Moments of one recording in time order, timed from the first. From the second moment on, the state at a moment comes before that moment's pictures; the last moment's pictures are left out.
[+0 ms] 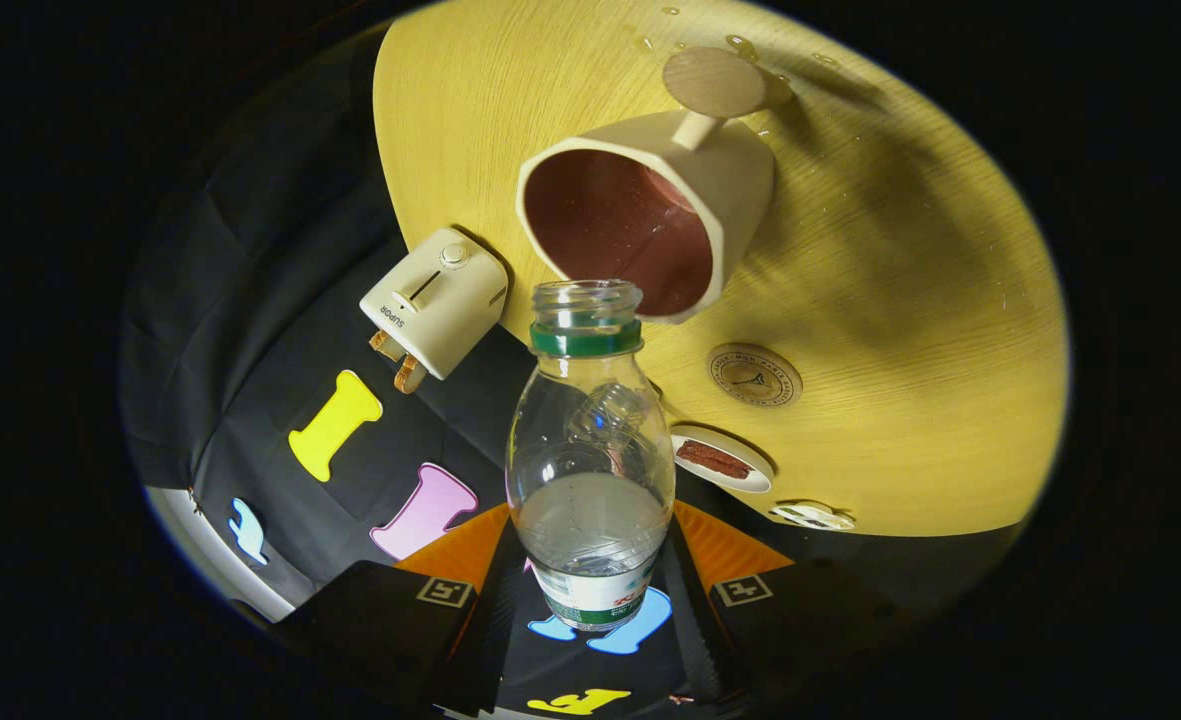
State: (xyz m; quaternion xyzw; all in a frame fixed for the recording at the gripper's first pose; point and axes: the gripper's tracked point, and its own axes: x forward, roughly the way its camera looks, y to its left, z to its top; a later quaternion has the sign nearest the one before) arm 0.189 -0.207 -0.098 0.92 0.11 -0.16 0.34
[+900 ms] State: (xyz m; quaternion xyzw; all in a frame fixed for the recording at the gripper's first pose) arm 0.191 -0.194 -0.097 0.91 0.11 -0.15 0.36
